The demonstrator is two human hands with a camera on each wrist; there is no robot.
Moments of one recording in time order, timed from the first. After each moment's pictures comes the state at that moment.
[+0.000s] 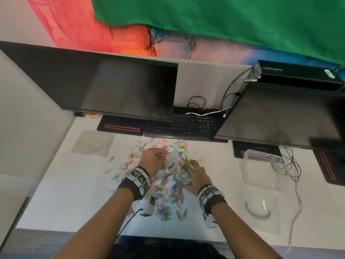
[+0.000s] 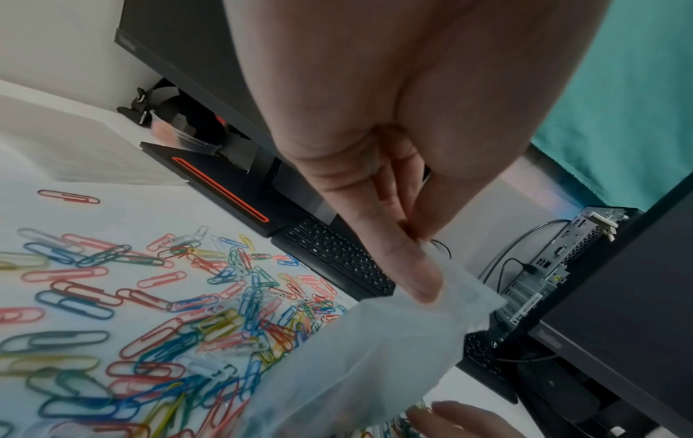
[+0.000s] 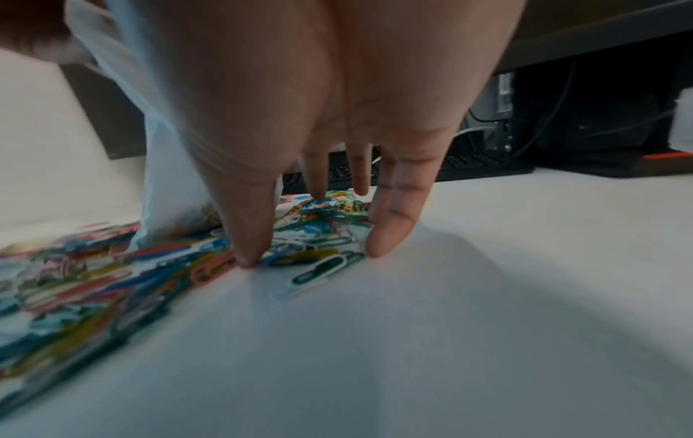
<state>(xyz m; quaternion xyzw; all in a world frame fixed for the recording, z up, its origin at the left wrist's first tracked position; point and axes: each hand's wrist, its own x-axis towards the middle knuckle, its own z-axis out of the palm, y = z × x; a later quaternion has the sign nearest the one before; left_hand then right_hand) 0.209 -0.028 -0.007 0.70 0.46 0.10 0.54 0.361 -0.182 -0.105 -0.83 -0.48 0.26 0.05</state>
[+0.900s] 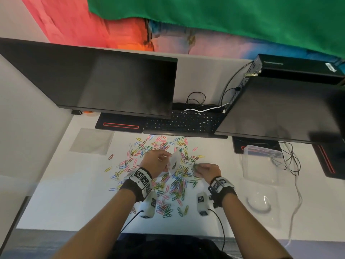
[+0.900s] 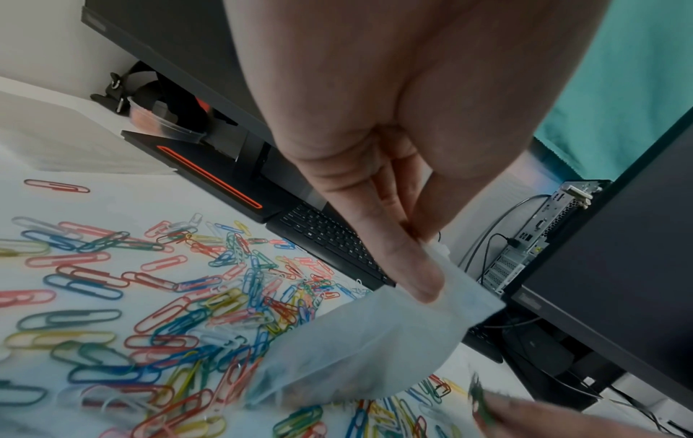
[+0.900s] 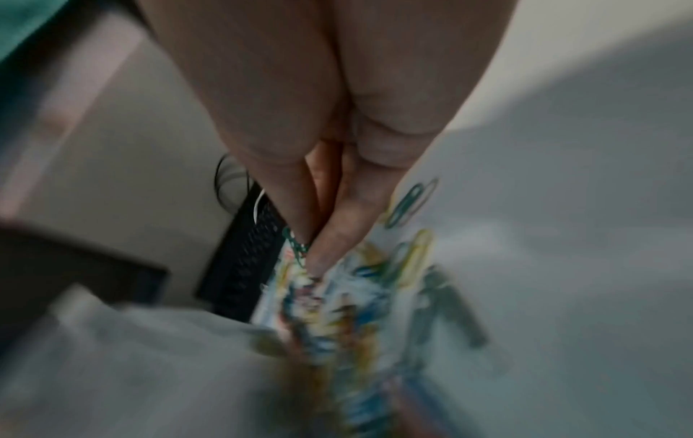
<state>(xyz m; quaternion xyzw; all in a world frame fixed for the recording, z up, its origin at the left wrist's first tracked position) 0.208 -0.035 -0.015 0.73 0.43 0.05 0.52 0.387 -0.190 -0.089 -0.77 -0.06 0.44 0.47</state>
